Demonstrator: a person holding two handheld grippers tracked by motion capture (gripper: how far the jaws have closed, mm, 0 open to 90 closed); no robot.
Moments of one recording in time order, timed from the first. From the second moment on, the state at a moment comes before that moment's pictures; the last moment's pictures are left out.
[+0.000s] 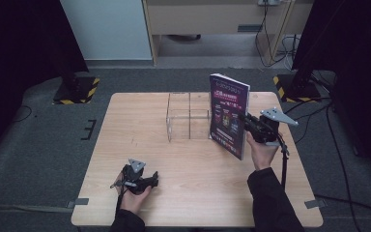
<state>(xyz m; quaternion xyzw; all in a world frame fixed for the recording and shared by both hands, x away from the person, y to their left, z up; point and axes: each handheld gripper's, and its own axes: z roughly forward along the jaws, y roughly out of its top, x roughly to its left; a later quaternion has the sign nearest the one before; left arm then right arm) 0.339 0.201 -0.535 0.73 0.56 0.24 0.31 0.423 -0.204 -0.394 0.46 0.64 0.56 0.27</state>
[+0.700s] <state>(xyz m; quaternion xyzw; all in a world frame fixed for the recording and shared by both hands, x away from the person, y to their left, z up) 0.339 0.201 -0.535 0.73 0.56 0.24 0.31 0.365 -0.219 -0.421 0.47 0.66 0.54 0.24</state>
